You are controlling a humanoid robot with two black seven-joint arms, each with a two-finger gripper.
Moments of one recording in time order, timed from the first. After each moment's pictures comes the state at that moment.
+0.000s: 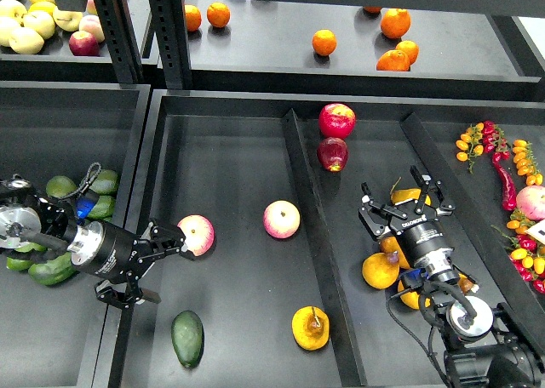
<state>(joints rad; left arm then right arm) -0.93 0.46 0.06 -1.05 0.11 -0.49 0.49 0.24 0.02 1.42 0.75 0.07 0.58 -0.15</state>
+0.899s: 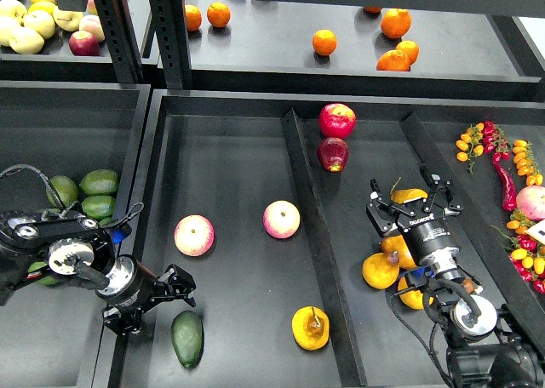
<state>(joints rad) -0.87 0.30 0.18 -0.85 0.22 -0.49 0.49 0.24 0.01 1.44 0.75 0.07 0.58 -0.15</state>
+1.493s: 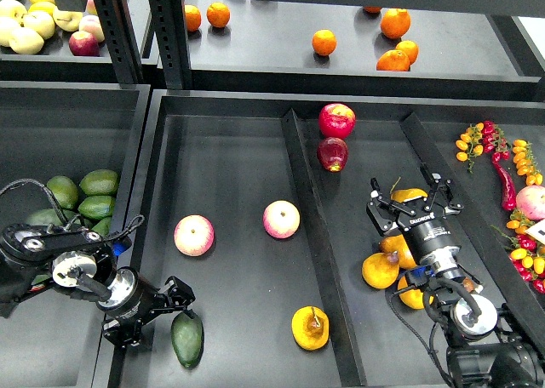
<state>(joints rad) -0.83 0.26 0.18 -0.81 0.23 -0.49 0.49 0.24 0.01 1.44 0.75 0.07 0.58 -0.15</state>
